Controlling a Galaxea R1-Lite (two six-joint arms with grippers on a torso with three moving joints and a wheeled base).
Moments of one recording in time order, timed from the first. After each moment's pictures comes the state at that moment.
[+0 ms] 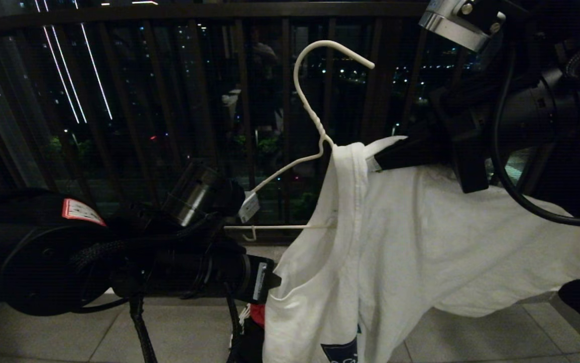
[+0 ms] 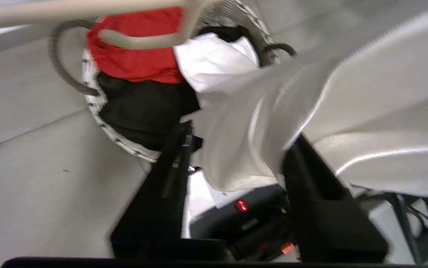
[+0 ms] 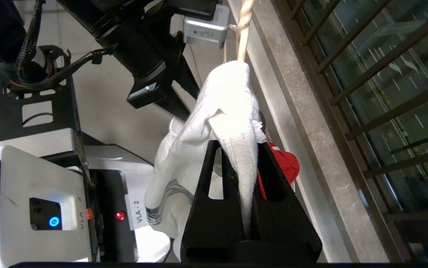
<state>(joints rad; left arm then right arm) -0.72 1.65 -1.08 0.17 0.00 -0.35 0.52 1.68 -1.86 0.70 0.59 -0.47</state>
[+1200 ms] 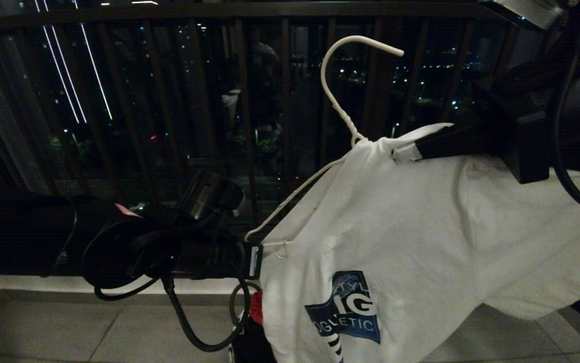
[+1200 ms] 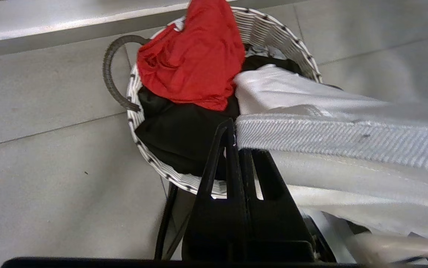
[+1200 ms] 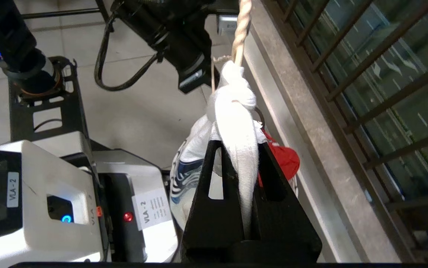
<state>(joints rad) -0.59 1.78 -1.08 0.04 0.05 -0.35 0.42 1.59 -1.80 0.71 0.67 -0.45</state>
